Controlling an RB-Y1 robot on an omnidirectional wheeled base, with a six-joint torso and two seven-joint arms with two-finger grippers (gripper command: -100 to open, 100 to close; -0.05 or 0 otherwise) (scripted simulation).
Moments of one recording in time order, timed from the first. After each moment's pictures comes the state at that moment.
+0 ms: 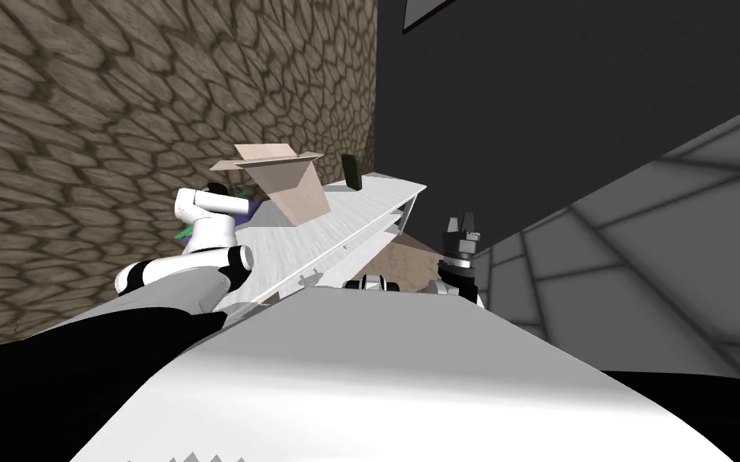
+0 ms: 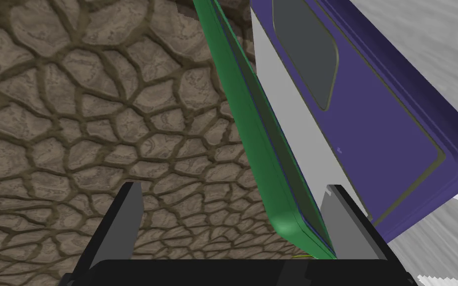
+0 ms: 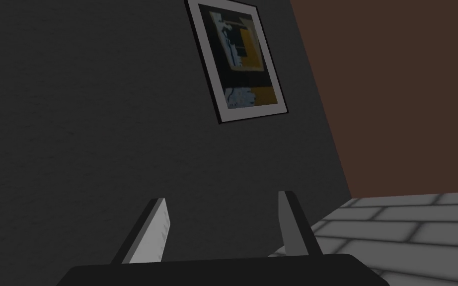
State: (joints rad) left arm -0.61 0.91 0.44 -0.91 -0.31 0.77 0.46; right arm 0.53 -0.04 -0.02 -2.20 -0.02 -0.58 0.12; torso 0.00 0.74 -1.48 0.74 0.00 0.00
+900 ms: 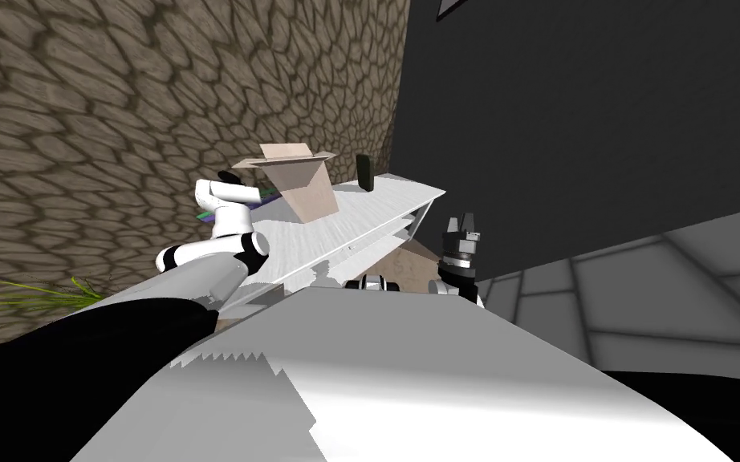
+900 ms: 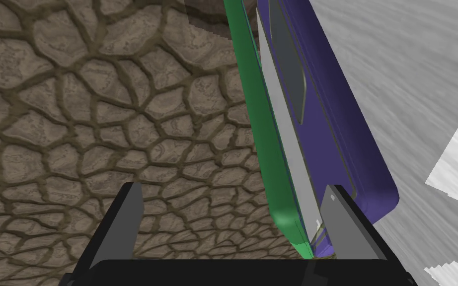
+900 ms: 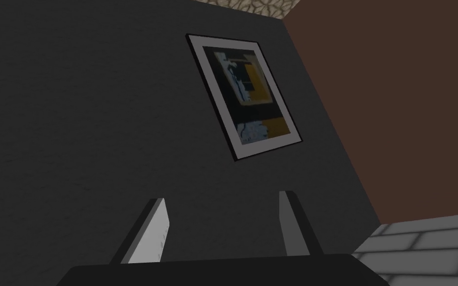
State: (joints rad) left arm -0.79 0.81 0.49 -0.86 -0.28 0.71 0.24; right arm 0.53 -0.04 -0.02 -2.20 -0.02 -0.58 0.12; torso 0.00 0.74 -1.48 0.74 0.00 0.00
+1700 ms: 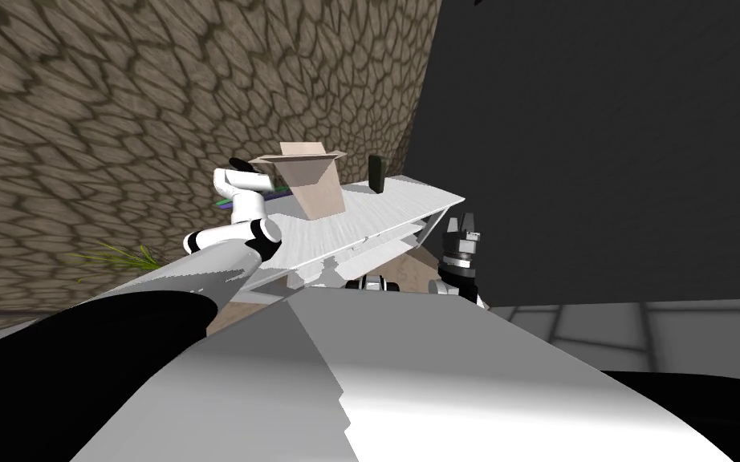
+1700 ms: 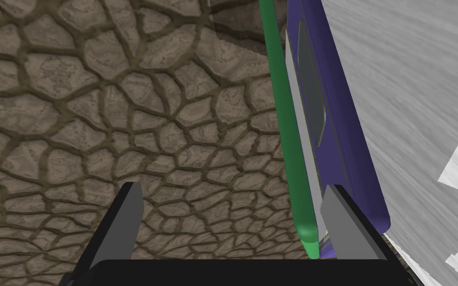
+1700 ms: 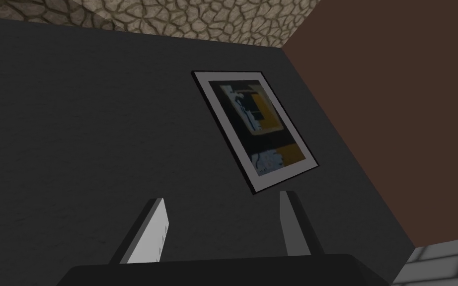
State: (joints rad) left arm -0.97 0.72 0.52 -0.79 -0.28 0.66 0.05; right arm 0.53 -0.04 -0.02 -2.20 -0.02 -0.58 0.12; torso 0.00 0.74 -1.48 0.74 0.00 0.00
